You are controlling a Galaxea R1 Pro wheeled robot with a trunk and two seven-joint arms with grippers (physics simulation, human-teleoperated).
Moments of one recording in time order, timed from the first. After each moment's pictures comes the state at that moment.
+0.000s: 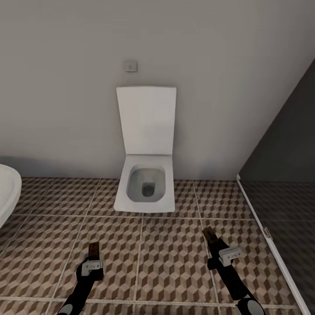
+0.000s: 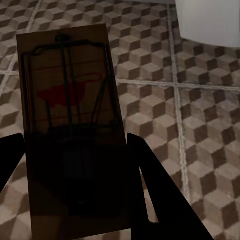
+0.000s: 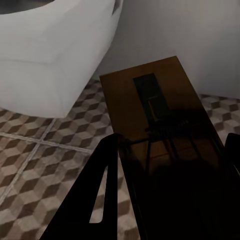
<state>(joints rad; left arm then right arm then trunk) -0.40 0.12 -0.31 -0.38 0.40 -0.60 -0.02 -0.20 -0.09 0.04 -0.91 -0.04 -0.53 0.20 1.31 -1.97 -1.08</state>
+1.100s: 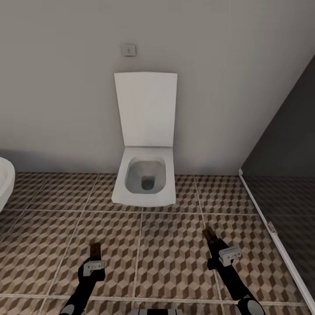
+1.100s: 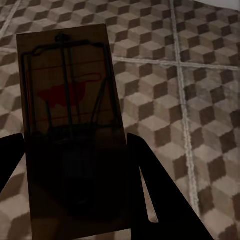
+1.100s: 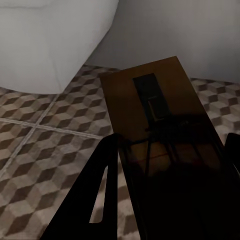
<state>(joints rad) -0.40 0.11 -0.31 -0.37 0.40 -0.60 -0.02 -0.20 -0.09 0.04 -0.91 -0.04 -0.53 0.20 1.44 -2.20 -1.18</state>
